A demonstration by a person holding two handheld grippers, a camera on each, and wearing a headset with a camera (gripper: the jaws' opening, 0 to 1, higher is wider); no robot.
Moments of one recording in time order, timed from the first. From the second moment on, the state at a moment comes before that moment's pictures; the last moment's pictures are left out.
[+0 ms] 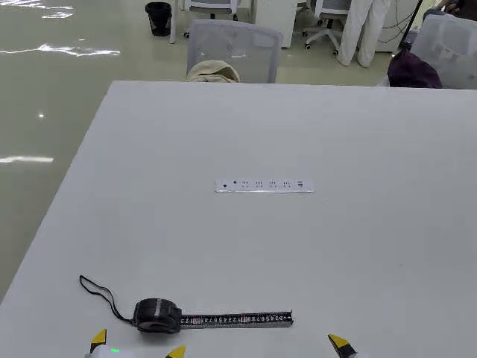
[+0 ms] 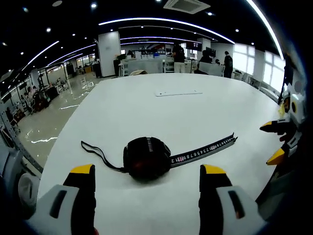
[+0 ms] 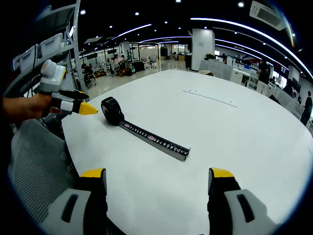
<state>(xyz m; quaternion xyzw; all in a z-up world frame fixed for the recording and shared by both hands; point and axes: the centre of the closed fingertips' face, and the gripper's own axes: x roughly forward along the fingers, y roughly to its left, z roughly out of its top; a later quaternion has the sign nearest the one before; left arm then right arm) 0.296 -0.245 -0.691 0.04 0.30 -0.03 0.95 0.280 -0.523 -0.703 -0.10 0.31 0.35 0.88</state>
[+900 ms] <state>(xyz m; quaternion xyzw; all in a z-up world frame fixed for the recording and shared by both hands) 0.333 -0.251 -0.715 0.03 0.30 -0.01 0.95 0.326 -0.534 -0.709 -0.14 0.25 0.44 0.85</state>
